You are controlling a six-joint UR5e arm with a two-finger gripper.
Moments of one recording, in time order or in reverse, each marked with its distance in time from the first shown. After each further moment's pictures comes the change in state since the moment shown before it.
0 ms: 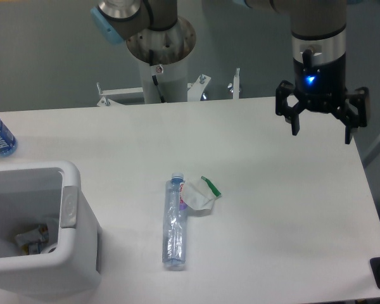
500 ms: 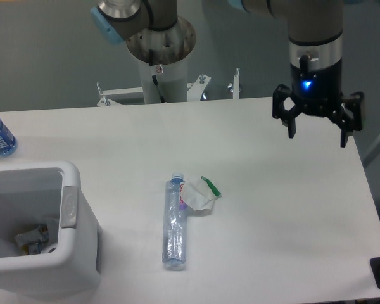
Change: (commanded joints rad) arm -0.006 0.002 -0.067 0.026 0.002 -0.017
